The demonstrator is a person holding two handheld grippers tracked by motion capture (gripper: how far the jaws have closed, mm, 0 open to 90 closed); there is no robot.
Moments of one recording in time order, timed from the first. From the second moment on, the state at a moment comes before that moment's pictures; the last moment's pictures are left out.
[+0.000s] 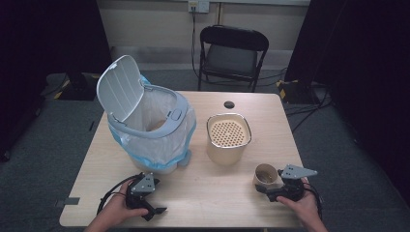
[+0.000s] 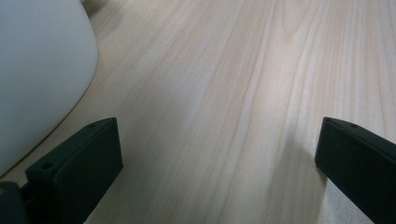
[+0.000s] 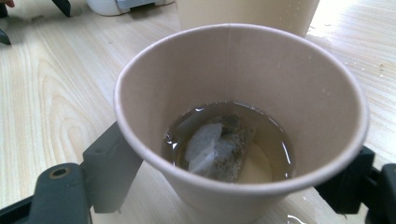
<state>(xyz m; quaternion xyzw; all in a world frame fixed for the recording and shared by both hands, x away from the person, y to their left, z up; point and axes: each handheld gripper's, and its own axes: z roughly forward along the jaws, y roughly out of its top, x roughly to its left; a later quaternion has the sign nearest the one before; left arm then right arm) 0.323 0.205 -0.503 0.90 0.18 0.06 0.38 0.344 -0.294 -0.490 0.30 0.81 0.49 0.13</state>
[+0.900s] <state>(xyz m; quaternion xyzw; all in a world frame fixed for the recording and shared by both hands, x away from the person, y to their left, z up) 0.323 0.205 -0.503 0.90 0.18 0.06 0.38 0.343 -0.293 -0.490 0.30 0.81 0.48 0.15</state>
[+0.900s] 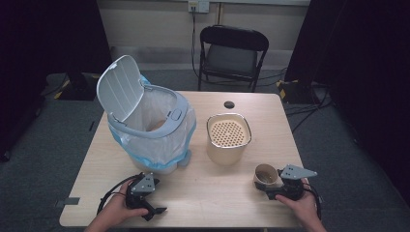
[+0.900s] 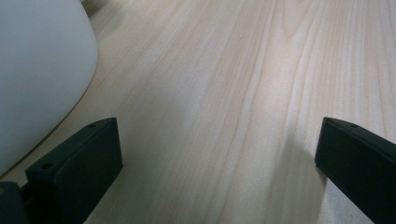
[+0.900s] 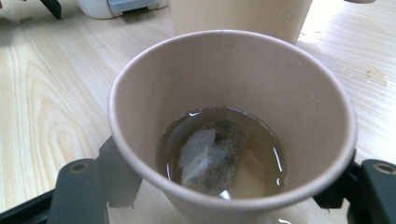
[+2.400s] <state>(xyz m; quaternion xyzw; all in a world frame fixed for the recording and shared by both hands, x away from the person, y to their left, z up) 0.323 0.205 -0.503 0.90 0.18 0.06 0.39 0.413 -0.302 -0.446 0.32 0.82 0.43 0.20</state>
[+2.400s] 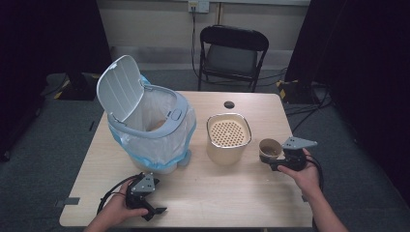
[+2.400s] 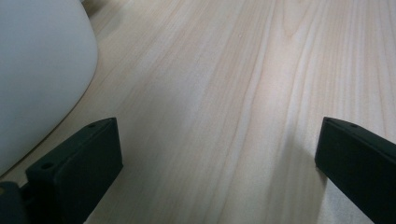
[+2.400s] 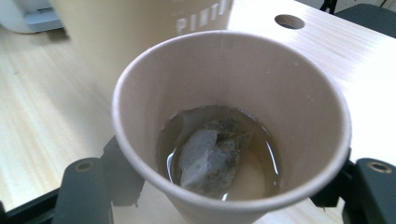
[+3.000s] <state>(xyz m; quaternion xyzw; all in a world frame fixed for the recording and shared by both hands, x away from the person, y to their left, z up) 0.323 0.205 -0.503 0.90 0.18 0.06 0.38 0.448 -0.299 -0.451 0.33 0.82 0.44 0.19</state>
